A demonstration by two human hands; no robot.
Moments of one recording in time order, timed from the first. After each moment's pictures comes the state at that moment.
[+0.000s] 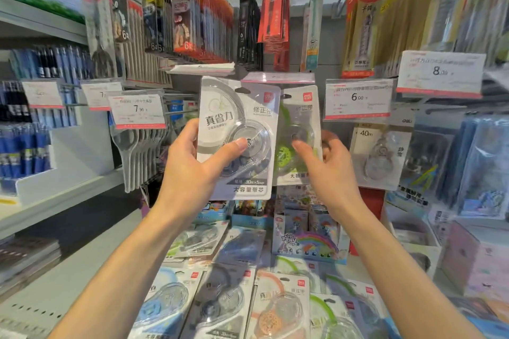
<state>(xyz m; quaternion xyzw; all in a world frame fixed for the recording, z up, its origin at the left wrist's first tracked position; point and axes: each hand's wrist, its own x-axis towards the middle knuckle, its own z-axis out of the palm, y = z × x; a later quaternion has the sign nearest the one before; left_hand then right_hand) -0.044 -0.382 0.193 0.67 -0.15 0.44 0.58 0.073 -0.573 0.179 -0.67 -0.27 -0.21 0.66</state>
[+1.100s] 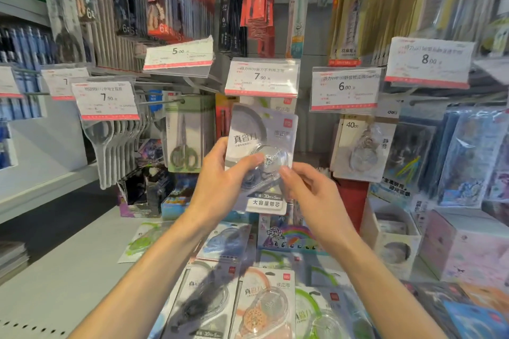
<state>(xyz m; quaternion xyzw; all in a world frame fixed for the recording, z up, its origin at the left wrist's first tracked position) 0.016 -0.414 0.160 0.69 -0.11 0.32 0.64 0.051 -0.588 0.134 -0.71 -0.28 -0.13 0.63</state>
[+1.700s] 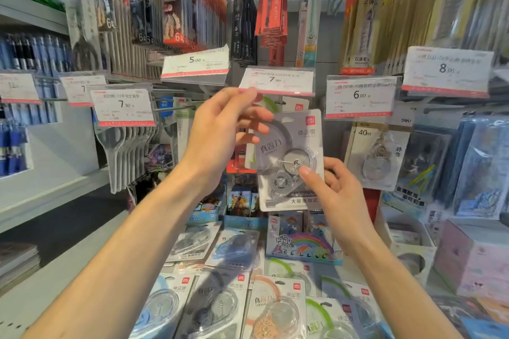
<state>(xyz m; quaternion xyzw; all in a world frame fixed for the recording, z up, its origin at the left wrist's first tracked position) -0.017 -0.407 0.240 0.64 -0.18 0.32 0.68 0.061 -0.592 0.142 -0.64 -0.27 -0.14 0.70</state>
